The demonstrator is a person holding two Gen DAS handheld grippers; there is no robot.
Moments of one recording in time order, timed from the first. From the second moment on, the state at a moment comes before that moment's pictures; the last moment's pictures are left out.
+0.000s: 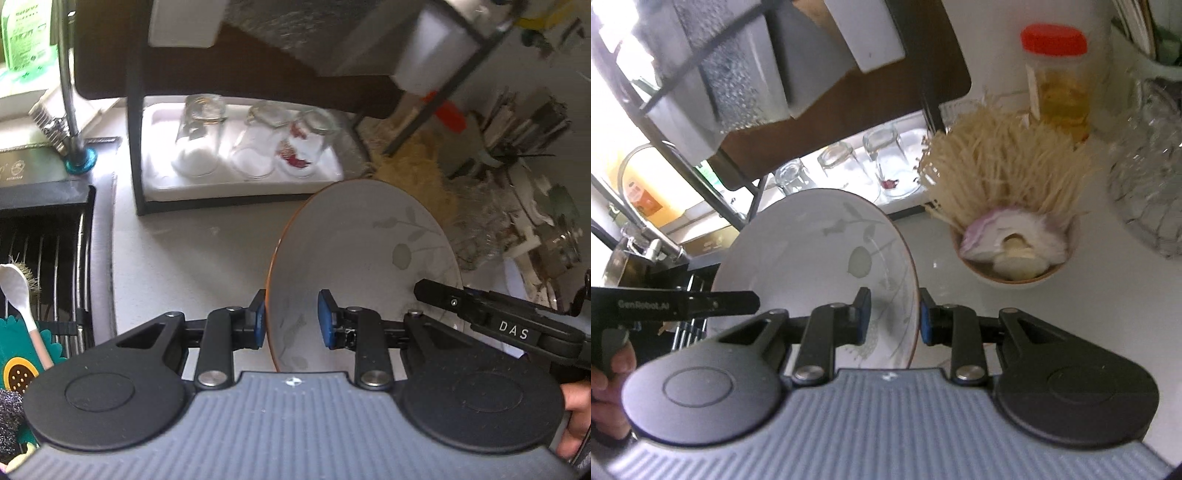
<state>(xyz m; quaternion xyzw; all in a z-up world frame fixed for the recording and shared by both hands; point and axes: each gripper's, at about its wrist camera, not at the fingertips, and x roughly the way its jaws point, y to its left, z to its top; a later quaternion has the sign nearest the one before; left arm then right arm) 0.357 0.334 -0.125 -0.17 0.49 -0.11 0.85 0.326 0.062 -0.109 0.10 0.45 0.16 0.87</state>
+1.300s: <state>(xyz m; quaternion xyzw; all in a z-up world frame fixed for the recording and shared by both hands) 0.327 0.168 -0.174 -0.07 0.58 -0.14 0.80 0.265 -0.057 -0.159 0.11 0.51 0.09 0.85</state>
